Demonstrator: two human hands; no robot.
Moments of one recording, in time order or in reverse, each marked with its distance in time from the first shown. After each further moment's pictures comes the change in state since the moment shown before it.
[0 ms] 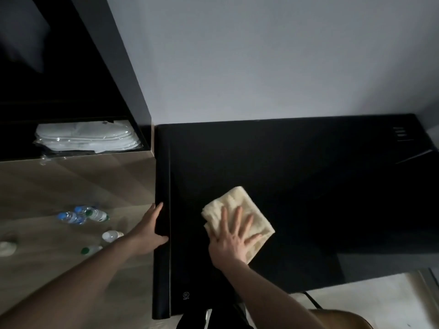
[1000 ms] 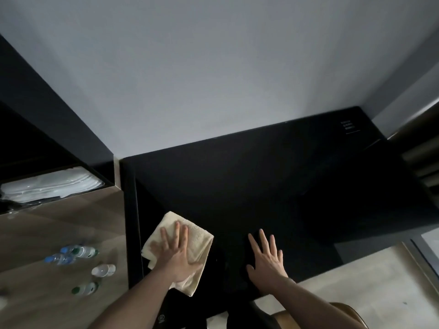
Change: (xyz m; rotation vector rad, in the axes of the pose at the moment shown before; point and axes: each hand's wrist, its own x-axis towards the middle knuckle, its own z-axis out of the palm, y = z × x) left_hand -0.001 0.136 0.114 0.644 -0.118 -0.023; right_hand -0.033 0.186 -0.090 0.022 -0.142 0.008
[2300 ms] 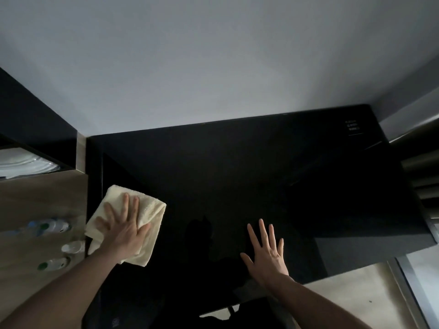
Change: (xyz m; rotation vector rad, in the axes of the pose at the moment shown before) left_hand 0.055 -0.036 -0.040 -0.189 0.035 -0.169; right_hand 0.050 0.087 -0.037 -0.178 0.054 -0.050
